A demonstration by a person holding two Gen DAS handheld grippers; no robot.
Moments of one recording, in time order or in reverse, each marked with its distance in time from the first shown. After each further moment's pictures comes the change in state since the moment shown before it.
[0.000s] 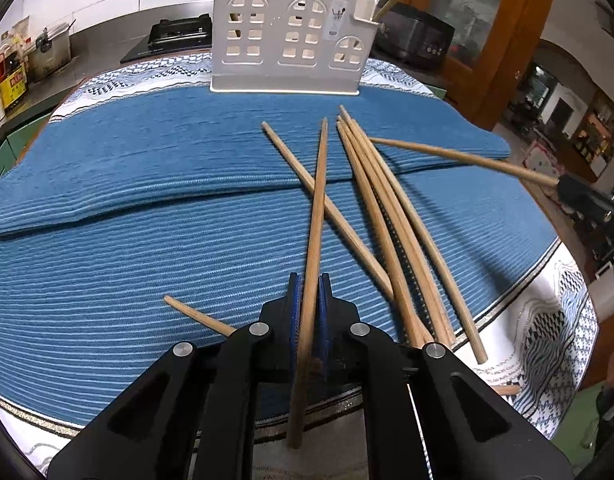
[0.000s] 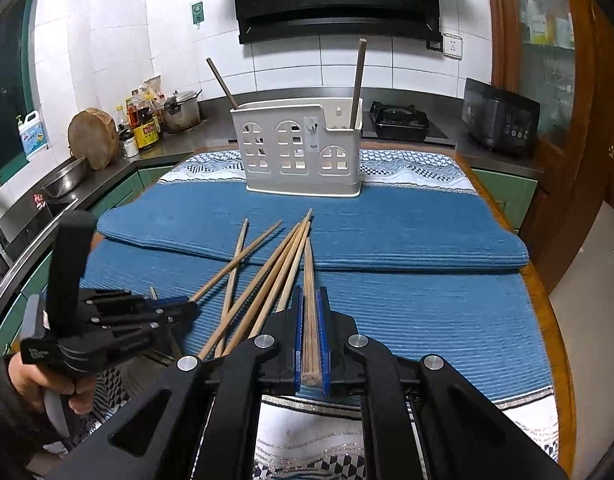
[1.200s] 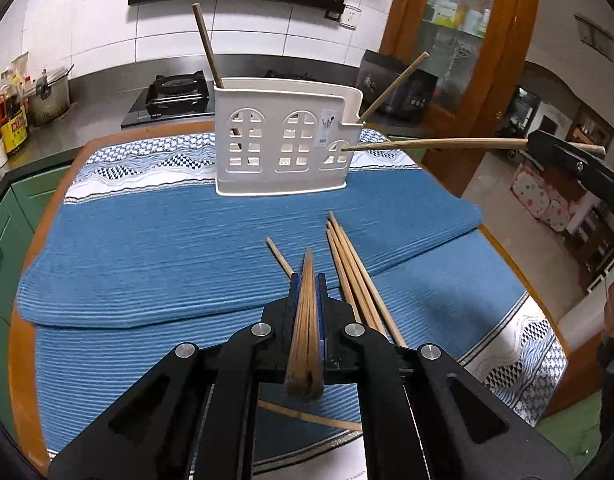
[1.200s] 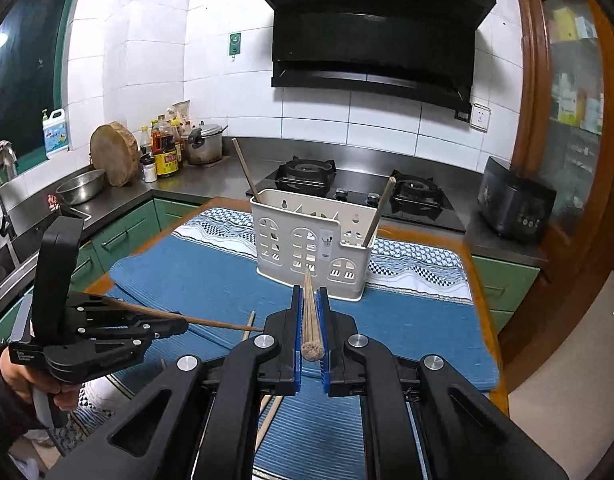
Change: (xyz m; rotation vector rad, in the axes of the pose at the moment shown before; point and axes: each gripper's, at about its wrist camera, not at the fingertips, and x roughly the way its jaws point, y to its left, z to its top) left arm -0.067 0.002 0.067 0.034 -0.154 -0.034; right arm -0.031 0.007 0.103 -0.154 -0.135 0.023
